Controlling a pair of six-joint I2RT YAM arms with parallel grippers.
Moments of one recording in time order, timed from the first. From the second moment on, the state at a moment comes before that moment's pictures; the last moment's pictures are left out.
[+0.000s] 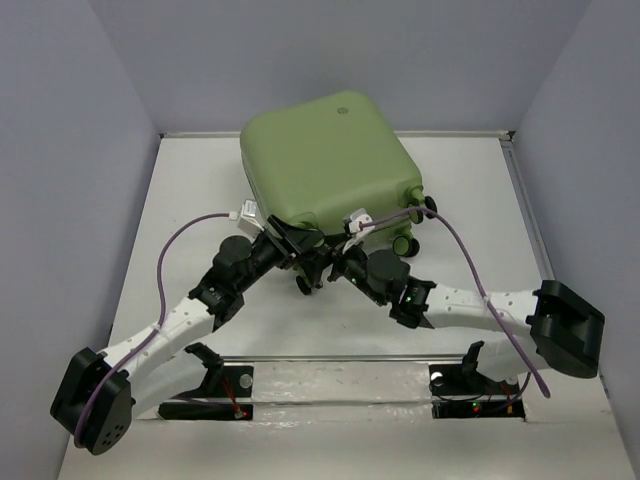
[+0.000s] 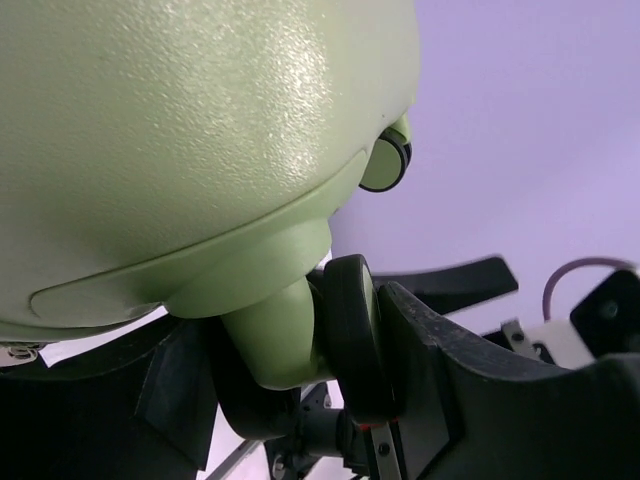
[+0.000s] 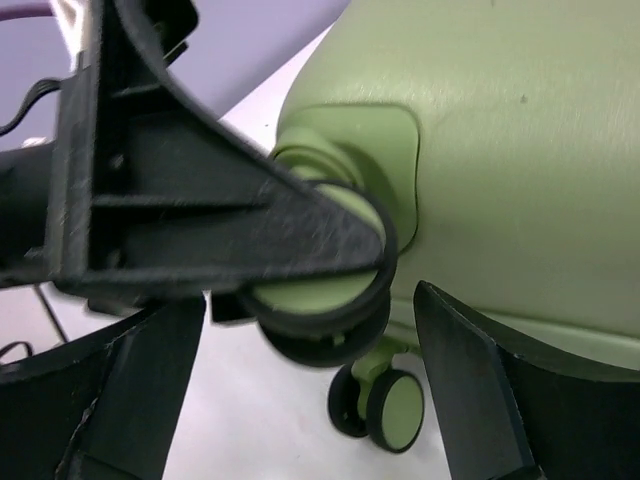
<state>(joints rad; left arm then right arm) -0.62 0.95 0.45 0.40 0.11 -1.19 1.10 1.33 0.67 0.67 0.35 0.31</state>
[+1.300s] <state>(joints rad) -0.59 0.52 0.22 0.09 -0.20 -0.85 1.04 1.53 0.80 0.68 0.24 0.29</state>
